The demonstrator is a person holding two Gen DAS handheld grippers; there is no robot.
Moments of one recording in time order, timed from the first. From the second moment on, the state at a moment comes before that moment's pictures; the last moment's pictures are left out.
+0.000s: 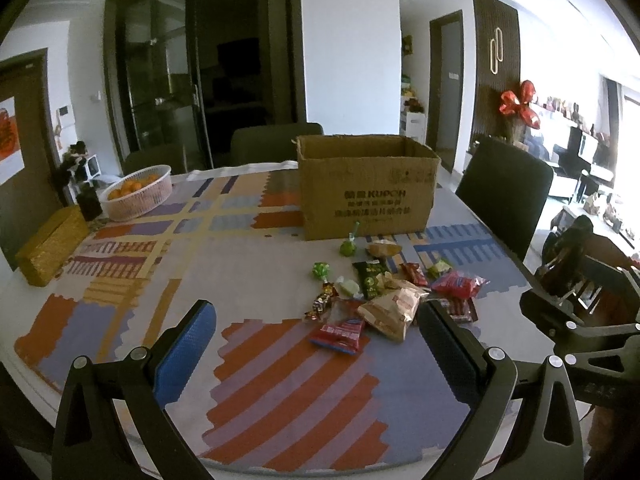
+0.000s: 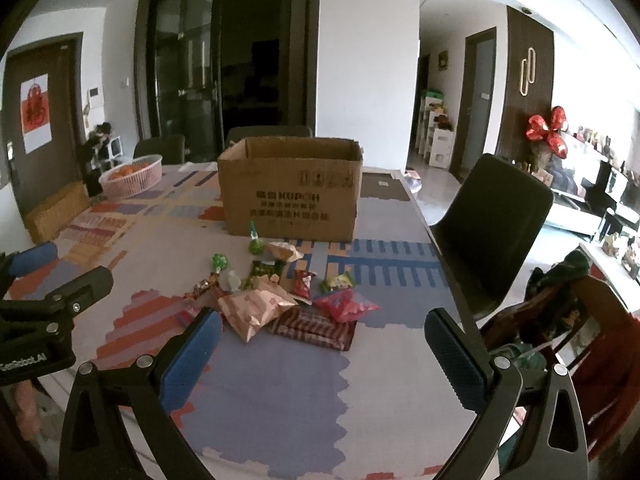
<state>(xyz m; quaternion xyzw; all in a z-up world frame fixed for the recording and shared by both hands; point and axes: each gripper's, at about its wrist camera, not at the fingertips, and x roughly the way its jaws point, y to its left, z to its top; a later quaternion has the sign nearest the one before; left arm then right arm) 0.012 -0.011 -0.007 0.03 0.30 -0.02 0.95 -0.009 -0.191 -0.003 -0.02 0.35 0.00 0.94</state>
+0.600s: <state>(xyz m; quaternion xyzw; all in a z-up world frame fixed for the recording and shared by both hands) 0.083 -0.047 -0.045 0.06 0.36 -0.08 0.93 0.064 -0.214 -0.043 -0.04 0.42 0.03 0.90</state>
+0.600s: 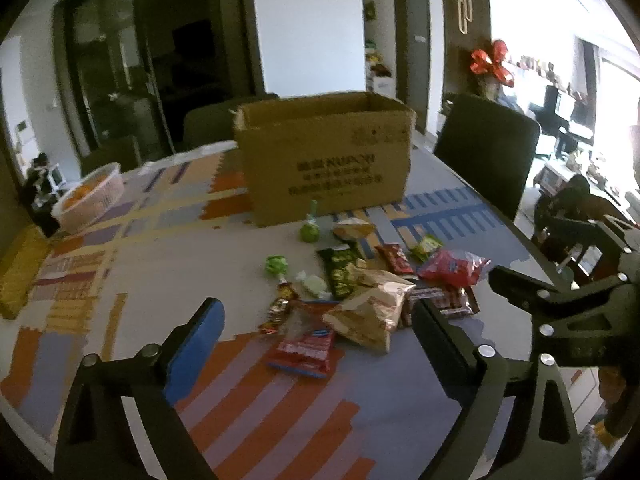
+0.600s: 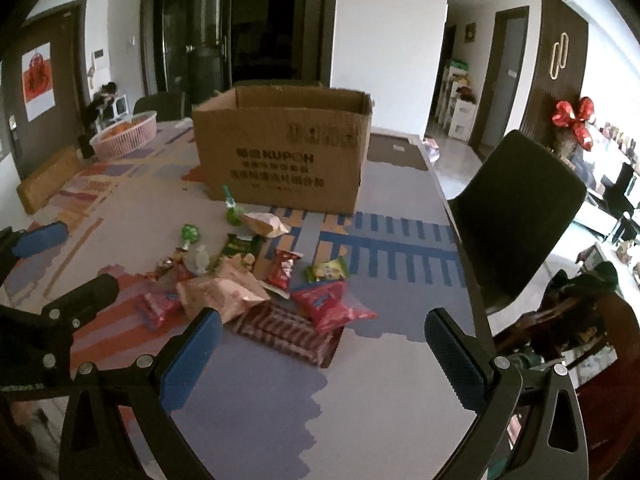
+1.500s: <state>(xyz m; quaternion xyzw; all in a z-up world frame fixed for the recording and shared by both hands) 0.165 -0.086 -0.120 0.08 0.46 -0.15 0.87 0.155 -0.232 -0.134 -0.05 0.56 0.11 0.82</state>
